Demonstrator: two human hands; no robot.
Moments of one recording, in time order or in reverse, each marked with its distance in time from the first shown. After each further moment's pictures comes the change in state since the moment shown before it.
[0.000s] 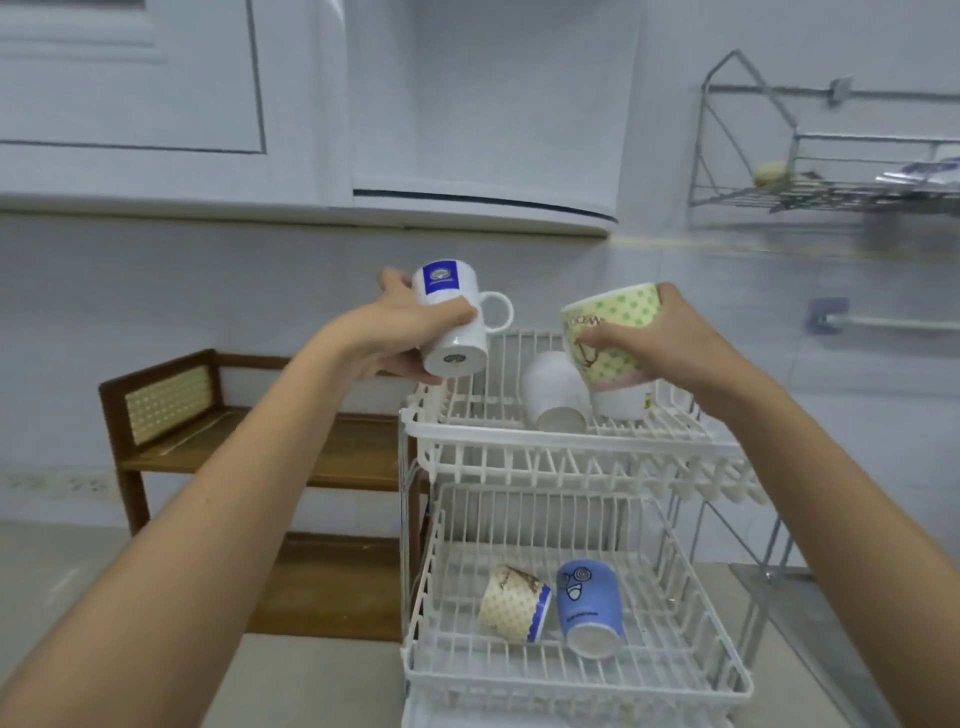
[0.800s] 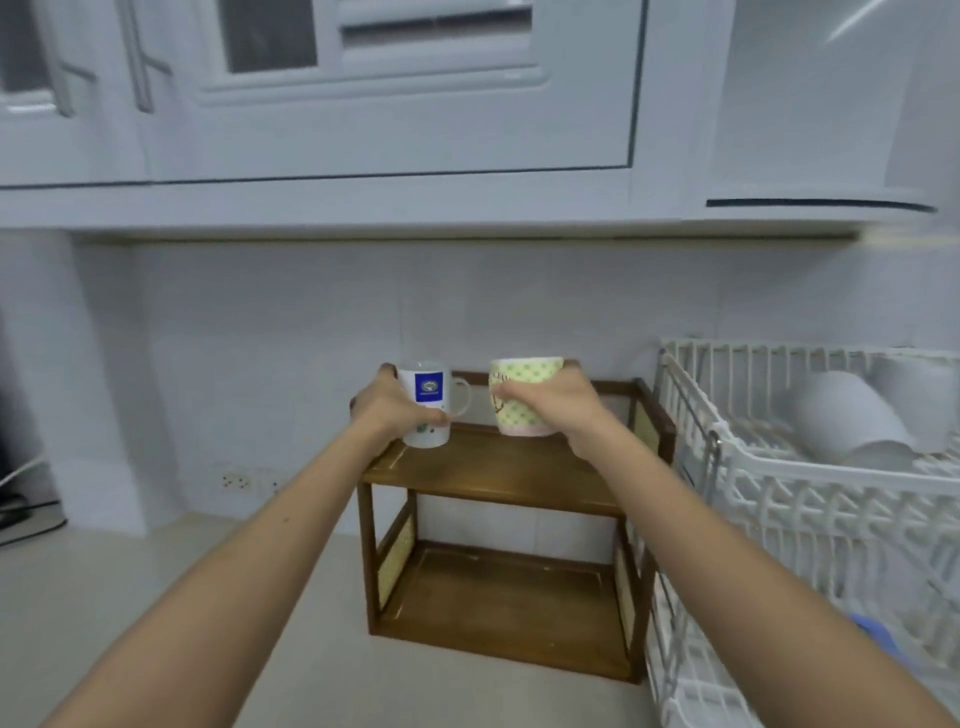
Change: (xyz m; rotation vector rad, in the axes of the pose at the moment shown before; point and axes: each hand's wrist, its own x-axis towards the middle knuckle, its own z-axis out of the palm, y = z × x) left_hand 0.038 -0.187 -0.263 0.475 0.443 -0.059; right_hand 0.036 -0.056 0.371 0.227 -0.162 0.164
